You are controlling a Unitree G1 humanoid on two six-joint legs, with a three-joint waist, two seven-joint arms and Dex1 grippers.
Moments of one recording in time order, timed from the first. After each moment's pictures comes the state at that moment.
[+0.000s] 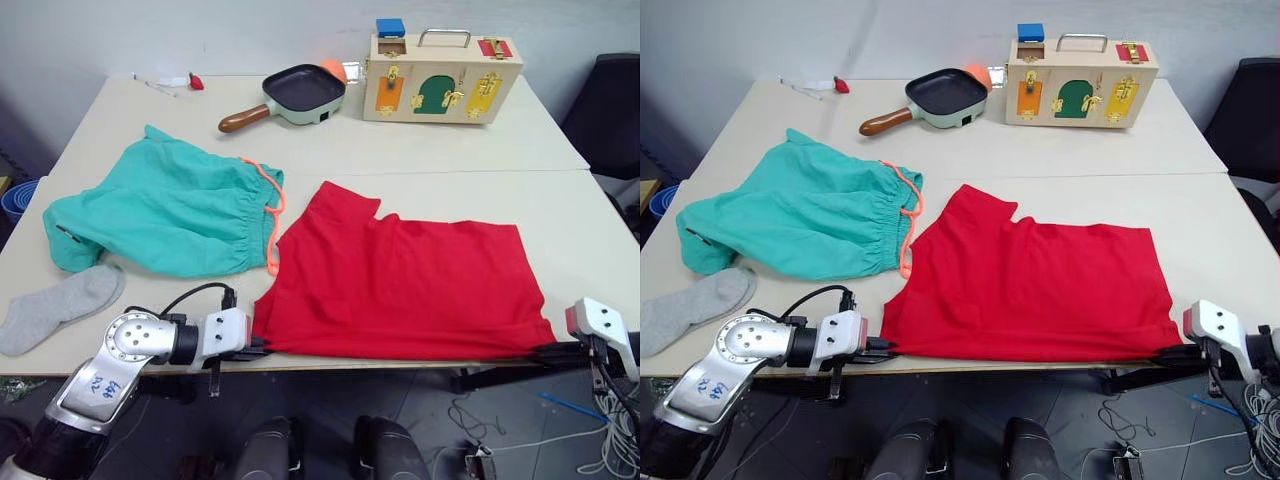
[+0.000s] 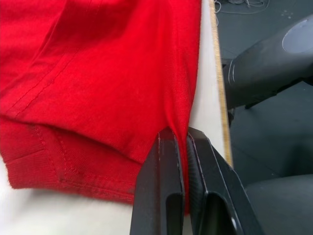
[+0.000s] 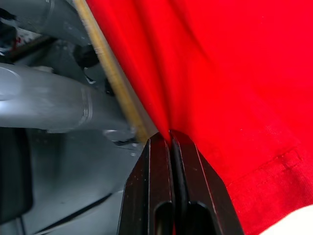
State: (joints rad) left arm -0.06 0.83 -0.12 -0.31 -0.19 0.20 -1.04; right arm 0.02 -1.10 -0.19 0.37 0.29 -0.03 1.48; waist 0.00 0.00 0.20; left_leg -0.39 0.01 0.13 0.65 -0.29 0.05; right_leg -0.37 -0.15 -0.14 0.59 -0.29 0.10
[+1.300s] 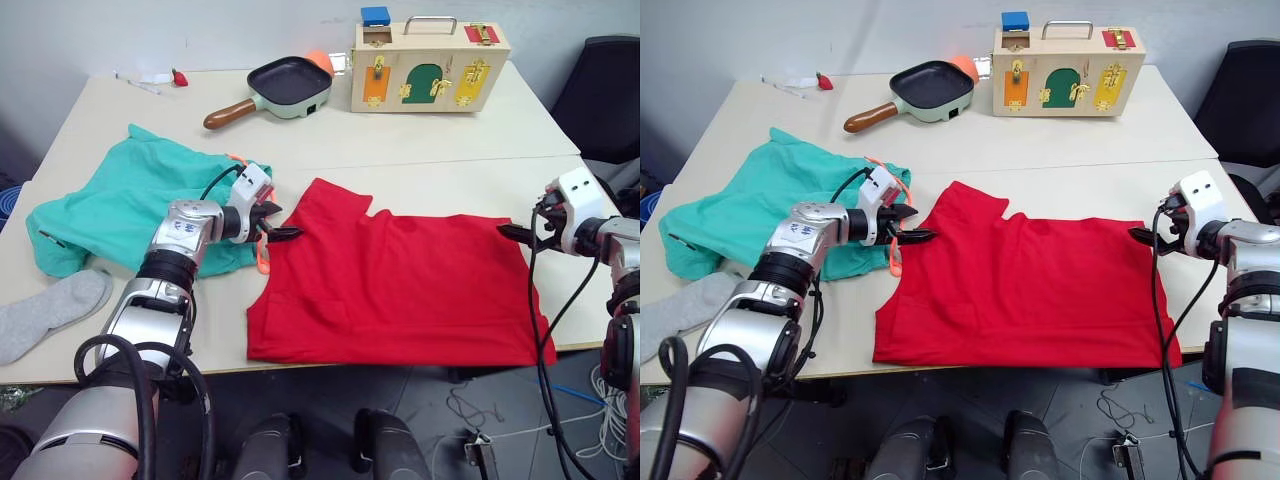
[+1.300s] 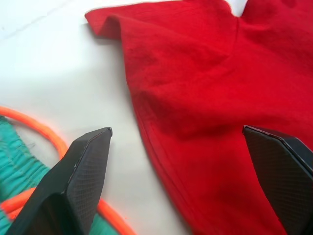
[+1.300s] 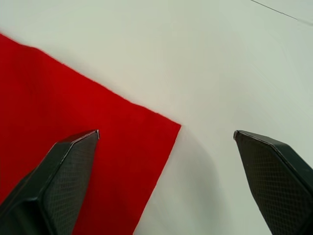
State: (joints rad) left arm -1.10 0.42 -0.14 1.02 -0.10 0.26 -0.87; right arm -1.06 -0.83 -0.06 1.31 -0.01 0.08 0.84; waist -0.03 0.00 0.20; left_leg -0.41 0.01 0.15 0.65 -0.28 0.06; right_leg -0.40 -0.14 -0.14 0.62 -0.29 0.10
